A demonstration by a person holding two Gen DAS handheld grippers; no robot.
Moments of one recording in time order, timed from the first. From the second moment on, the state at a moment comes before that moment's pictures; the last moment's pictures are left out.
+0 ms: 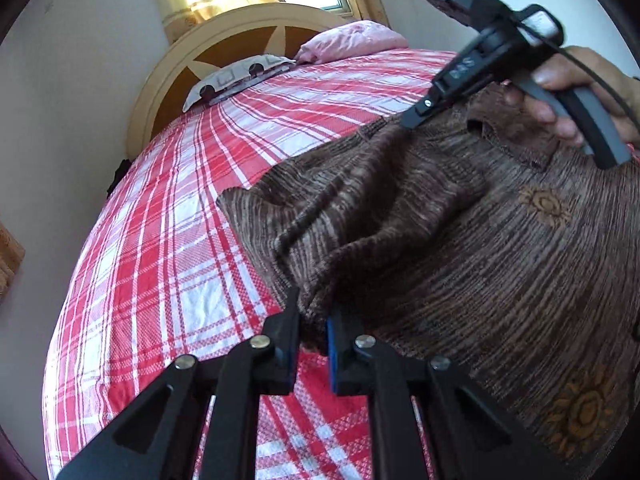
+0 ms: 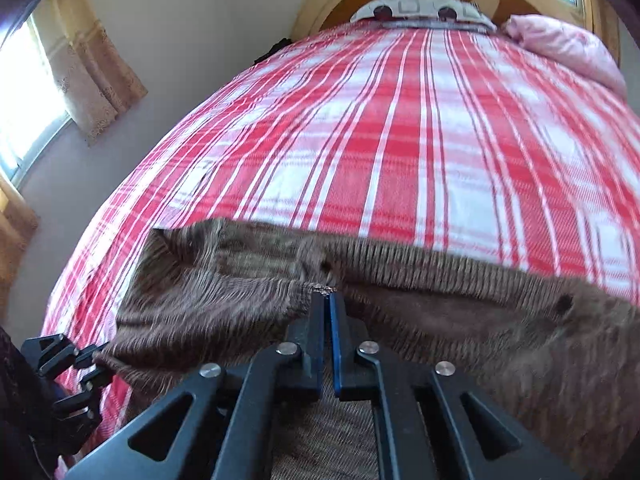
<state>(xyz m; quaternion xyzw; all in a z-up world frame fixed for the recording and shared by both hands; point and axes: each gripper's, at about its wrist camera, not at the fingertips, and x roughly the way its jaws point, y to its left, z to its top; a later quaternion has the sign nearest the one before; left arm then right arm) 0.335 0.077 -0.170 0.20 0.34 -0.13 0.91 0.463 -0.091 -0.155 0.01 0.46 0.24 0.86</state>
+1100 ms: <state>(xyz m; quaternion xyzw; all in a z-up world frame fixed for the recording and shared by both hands) 0.380 0.080 -0.117 0.08 0.36 -0.11 0.92 0.378 -0.145 -0.173 -0.03 0.48 0.32 0.82</state>
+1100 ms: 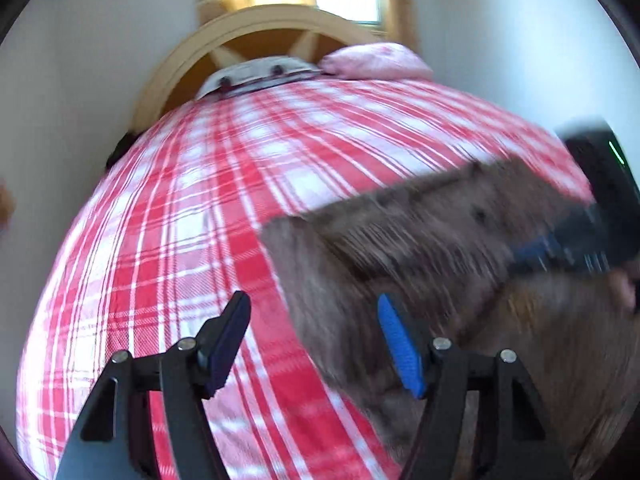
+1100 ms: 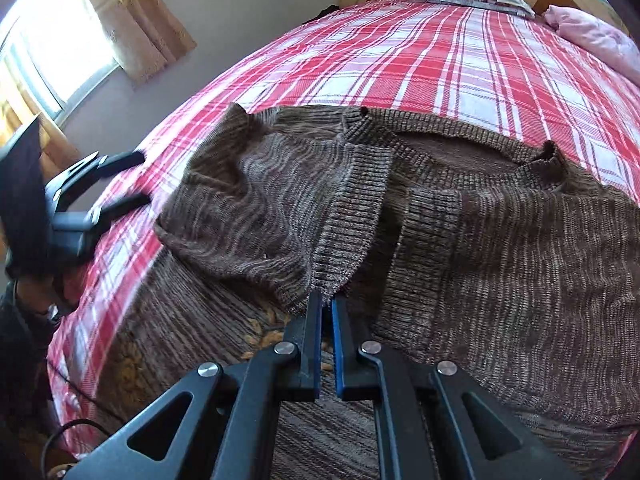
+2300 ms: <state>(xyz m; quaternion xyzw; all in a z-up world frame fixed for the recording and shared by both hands) 0.429 0.133 -0.159 0.00 0.38 0.09 0.92 0.449 -0.134 -0.159 -0.07 0.43 0.16 0.89</state>
